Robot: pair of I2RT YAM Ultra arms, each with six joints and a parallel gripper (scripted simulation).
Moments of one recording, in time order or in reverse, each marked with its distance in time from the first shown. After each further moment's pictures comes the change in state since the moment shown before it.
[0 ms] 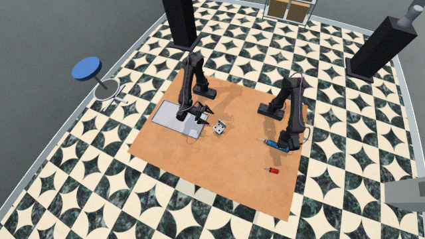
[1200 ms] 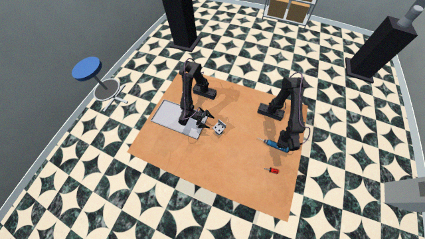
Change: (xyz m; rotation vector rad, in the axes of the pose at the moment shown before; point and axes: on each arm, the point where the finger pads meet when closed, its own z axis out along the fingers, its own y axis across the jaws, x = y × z) left arm 0.000 0.000 0.000 0.000 0.000 0.000; right arm 0.061 0.000 0.016 -0.002 -0.001 0.004
